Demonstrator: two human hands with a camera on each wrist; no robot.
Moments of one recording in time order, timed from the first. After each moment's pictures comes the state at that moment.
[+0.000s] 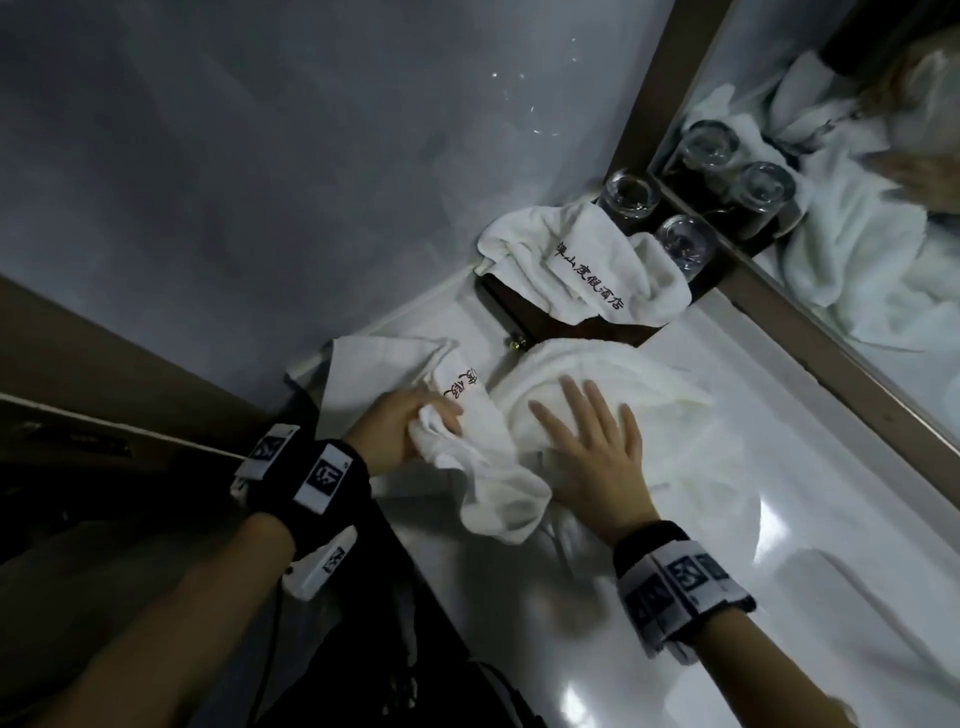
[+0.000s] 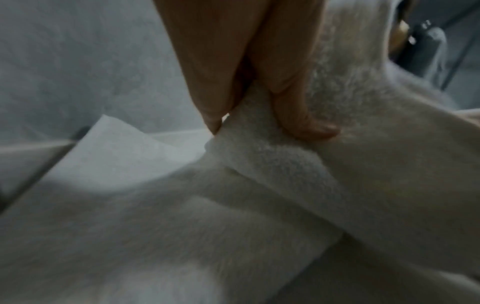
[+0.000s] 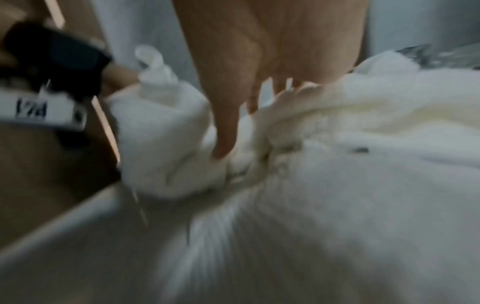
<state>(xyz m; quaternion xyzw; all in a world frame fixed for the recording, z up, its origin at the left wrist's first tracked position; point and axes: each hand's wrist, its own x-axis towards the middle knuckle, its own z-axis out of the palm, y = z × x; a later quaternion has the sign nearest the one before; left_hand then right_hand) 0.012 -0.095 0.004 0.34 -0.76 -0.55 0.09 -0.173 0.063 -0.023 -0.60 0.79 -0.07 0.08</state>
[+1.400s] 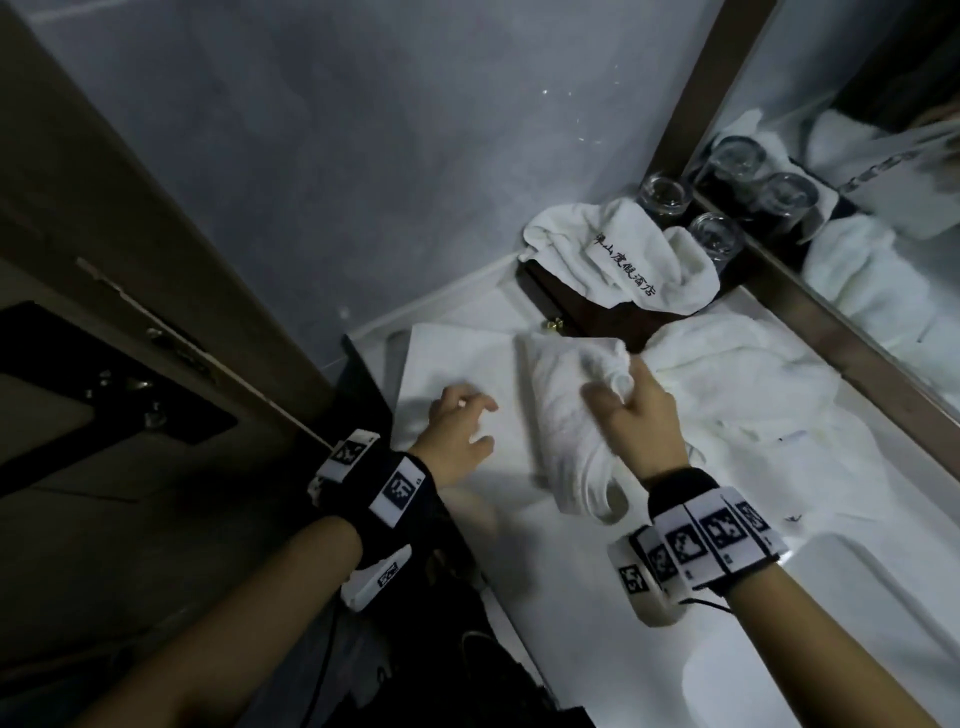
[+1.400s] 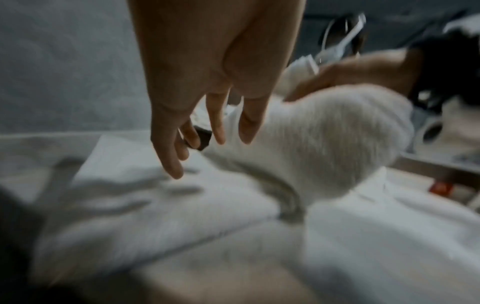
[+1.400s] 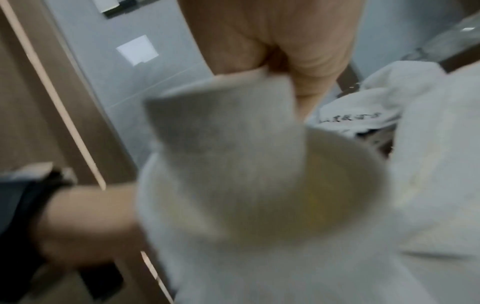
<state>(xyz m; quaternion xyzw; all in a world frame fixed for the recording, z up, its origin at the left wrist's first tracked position) 0.032 -0.028 -0.001 0.44 -0.79 -0.43 -0.01 -0.147 0.060 0.030 -0.38 0.80 -0.40 0.25</state>
